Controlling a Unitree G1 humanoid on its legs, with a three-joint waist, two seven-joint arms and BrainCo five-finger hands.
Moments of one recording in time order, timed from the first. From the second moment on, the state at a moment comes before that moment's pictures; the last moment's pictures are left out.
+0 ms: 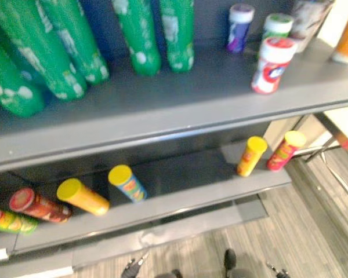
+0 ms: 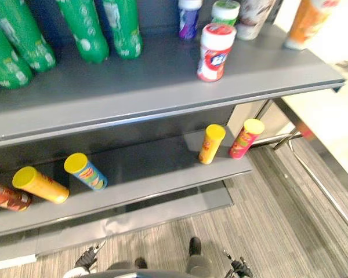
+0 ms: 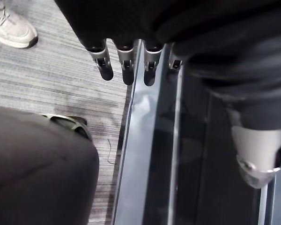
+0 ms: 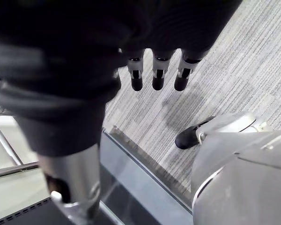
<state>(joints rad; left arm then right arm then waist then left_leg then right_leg) 0.07 0.10 0.20 1.13 -0.26 -0.14 0.02 0.09 -0.07 -0.50 1.12 0.28 -0.11 0.05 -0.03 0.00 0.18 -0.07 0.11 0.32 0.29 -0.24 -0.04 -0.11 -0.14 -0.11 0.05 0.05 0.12</state>
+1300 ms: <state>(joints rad) 0.02 0.06 0.21 1.11 -0.26 -0.14 0.00 0.08 -0.09 -0.43 1.09 0.33 -0.11 0.03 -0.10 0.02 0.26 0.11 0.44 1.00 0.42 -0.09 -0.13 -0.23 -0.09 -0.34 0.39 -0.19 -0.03</state>
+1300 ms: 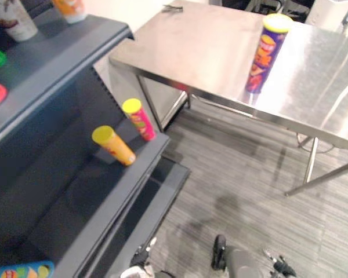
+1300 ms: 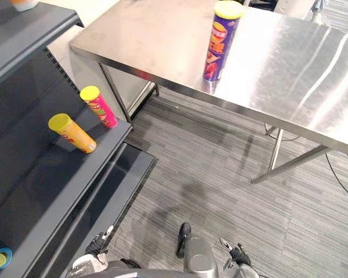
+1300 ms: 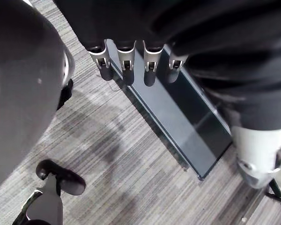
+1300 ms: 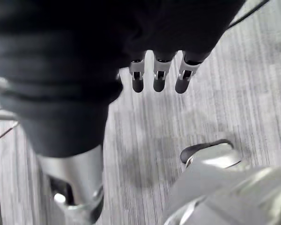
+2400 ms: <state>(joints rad) 0.07 0.05 0.15 1.12 -0.21 -0.17 0.00 0.12 -0.06 -0.43 1.12 0.35 -0.14 0.07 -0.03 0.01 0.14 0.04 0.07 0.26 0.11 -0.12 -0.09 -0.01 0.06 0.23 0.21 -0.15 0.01</state>
